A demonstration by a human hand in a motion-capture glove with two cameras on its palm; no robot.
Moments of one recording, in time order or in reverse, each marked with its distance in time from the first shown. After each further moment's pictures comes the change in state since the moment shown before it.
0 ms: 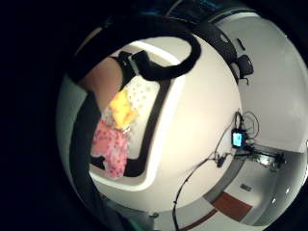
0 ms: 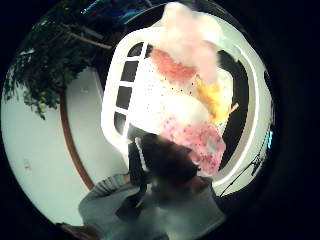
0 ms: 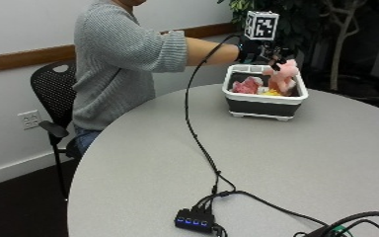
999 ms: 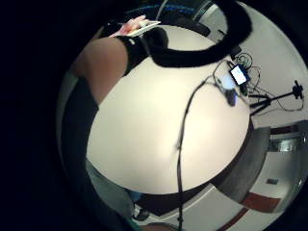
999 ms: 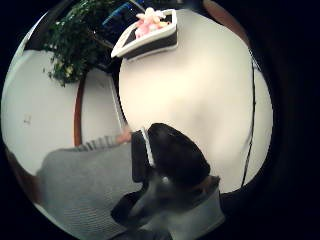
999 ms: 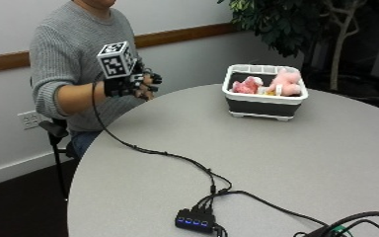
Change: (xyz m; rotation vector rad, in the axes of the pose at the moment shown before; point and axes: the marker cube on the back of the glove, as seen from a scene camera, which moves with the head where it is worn) arm 0.049 0.453 0.097 0.216 -0.142 0.054
